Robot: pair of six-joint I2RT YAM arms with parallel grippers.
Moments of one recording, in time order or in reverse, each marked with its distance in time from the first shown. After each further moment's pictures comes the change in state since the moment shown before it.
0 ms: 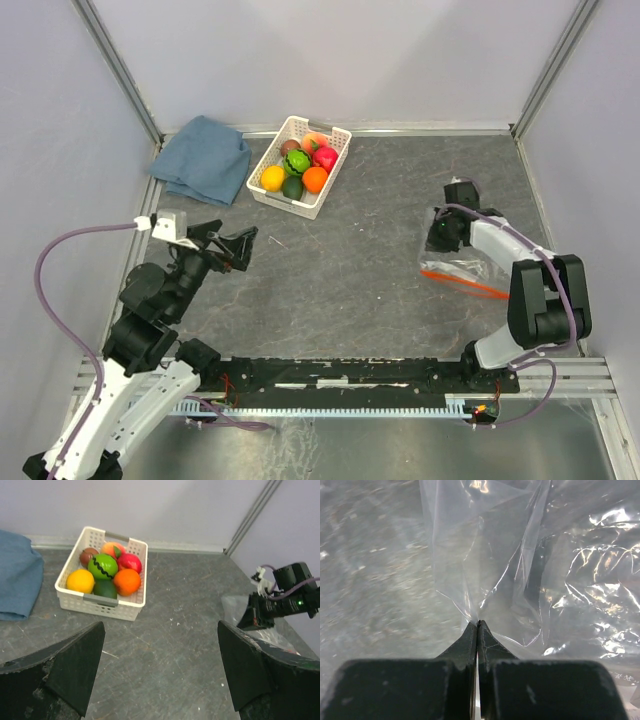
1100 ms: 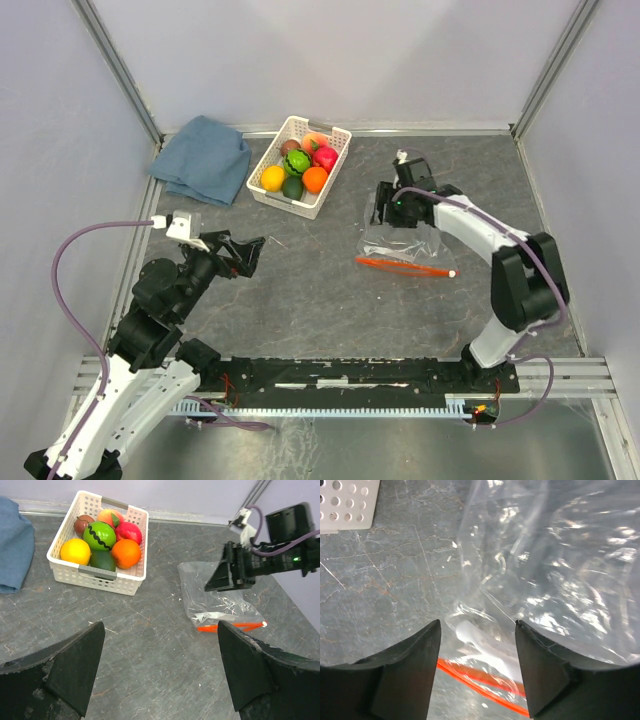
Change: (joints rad) left arm 0.001 0.031 -0.031 -0.083 0.050 -0.036; right arm 0.320 0.193 0.307 0.039 -0.025 0.045
